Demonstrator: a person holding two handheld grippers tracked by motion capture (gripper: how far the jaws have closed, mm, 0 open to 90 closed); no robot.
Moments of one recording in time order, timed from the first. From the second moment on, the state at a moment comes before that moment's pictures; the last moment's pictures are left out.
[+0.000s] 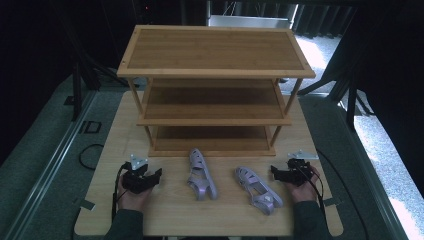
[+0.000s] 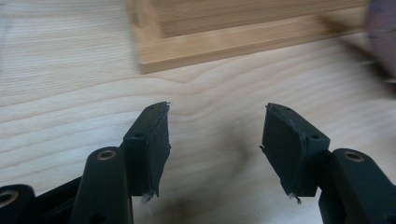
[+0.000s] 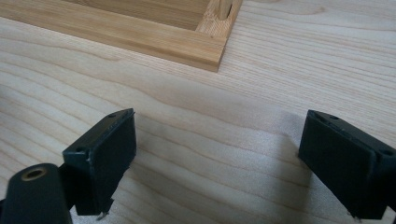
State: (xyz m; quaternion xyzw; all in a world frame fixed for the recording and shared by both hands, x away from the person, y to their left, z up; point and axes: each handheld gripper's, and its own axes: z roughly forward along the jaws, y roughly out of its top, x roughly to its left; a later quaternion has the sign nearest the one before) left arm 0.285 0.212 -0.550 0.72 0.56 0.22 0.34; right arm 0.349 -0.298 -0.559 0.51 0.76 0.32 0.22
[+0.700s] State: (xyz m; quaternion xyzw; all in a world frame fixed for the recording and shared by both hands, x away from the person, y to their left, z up) left arm 0.236 0.151 -0.536 0.77 0.45 0.17 0.42; right arm 0.349 -0.298 -0.559 0.51 0.76 0.32 0.22
